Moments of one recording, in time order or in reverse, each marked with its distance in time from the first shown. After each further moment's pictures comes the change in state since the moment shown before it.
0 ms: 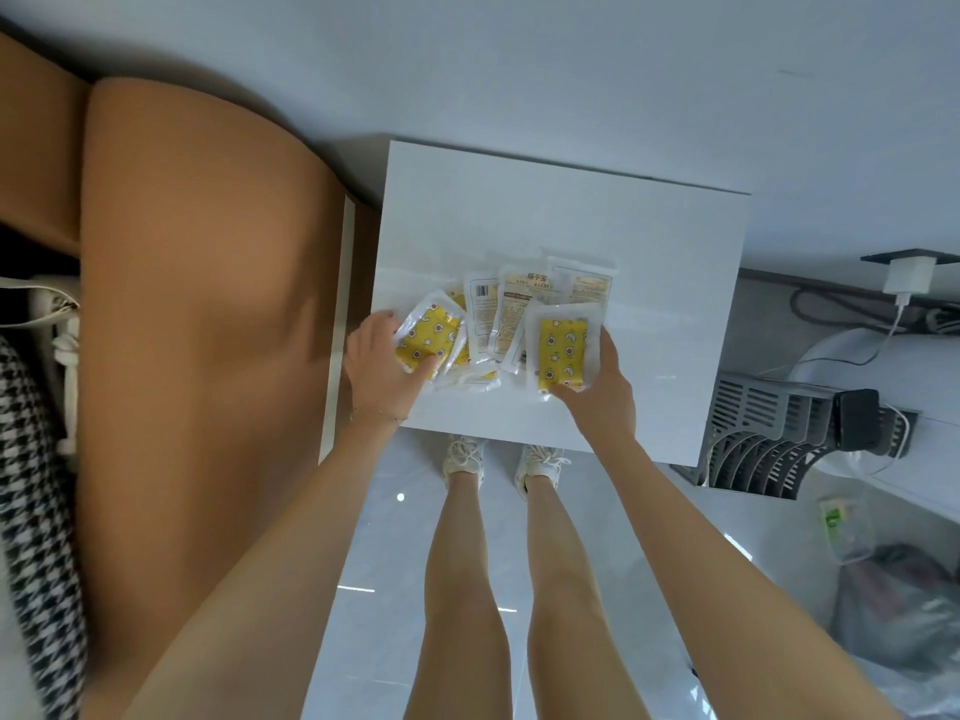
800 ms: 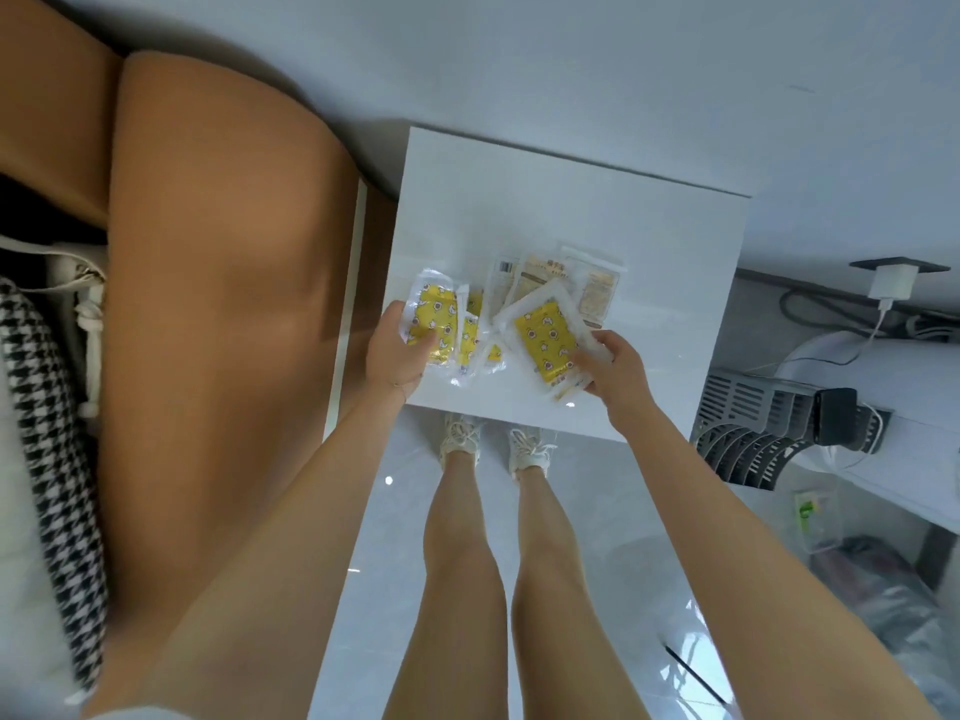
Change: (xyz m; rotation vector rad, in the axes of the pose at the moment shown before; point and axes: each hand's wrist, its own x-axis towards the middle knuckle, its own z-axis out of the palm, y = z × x) left_hand -0.008 0.020 -0.021 -0.634 -0.120 -0.287; right_hand -0.013 -0.029 -0.030 0.488 -0.172 0.113
